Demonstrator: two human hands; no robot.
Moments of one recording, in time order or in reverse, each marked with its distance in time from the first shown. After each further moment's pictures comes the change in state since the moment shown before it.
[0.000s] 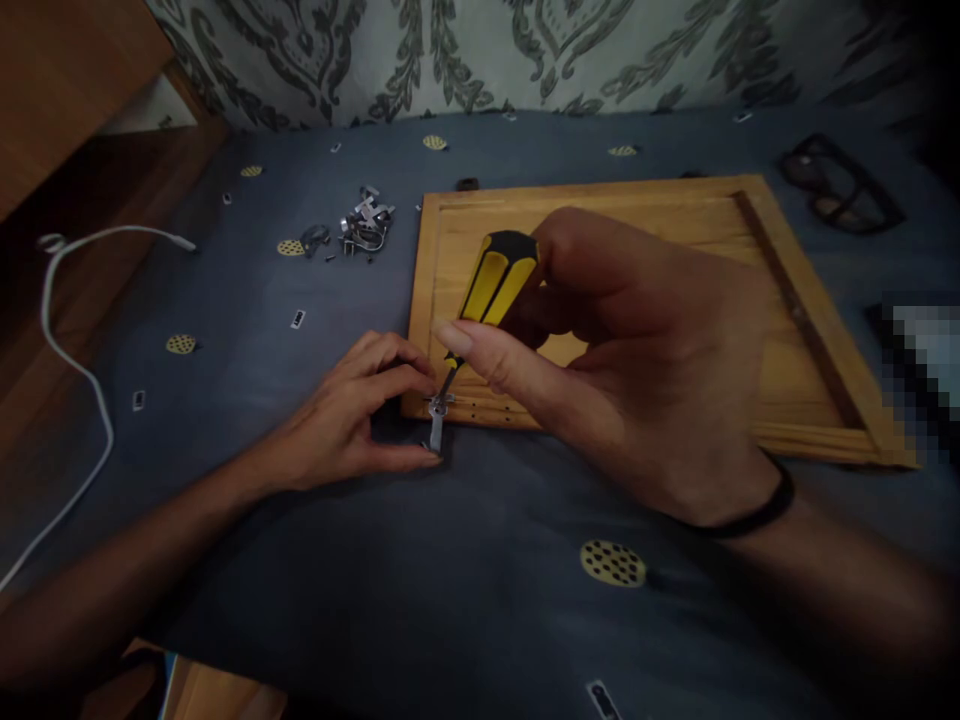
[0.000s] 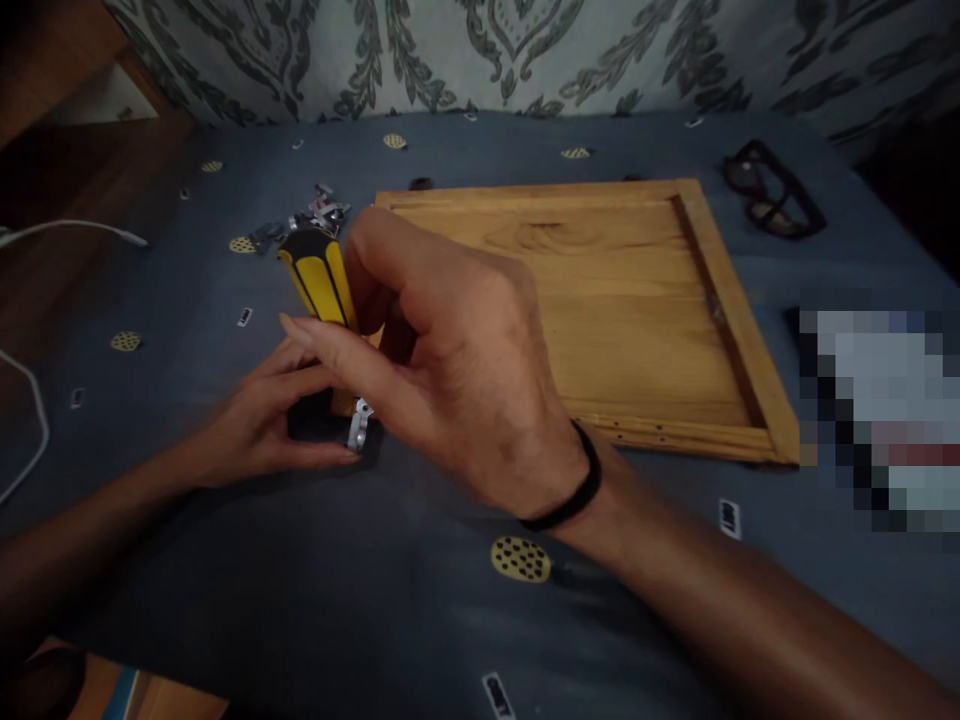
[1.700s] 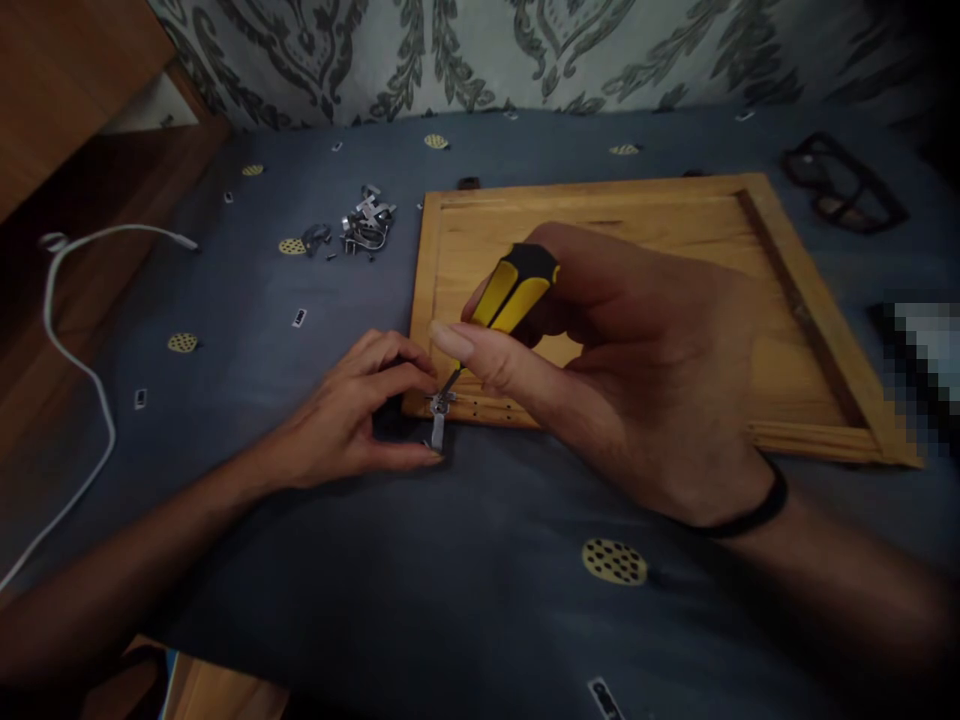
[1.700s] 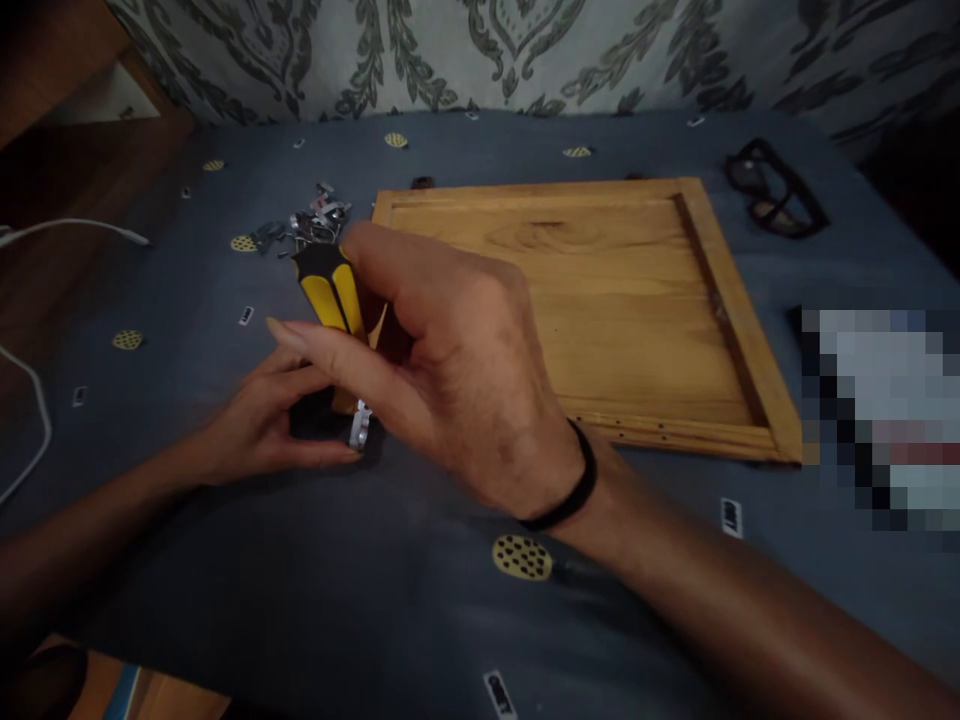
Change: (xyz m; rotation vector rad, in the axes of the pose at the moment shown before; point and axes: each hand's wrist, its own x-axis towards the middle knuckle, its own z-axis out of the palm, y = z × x) left_hand 0.001 0.001 0.001 0.025 0.026 0.024; right_hand 0.000 0.001 0.001 -0.008 -0.015 0.026
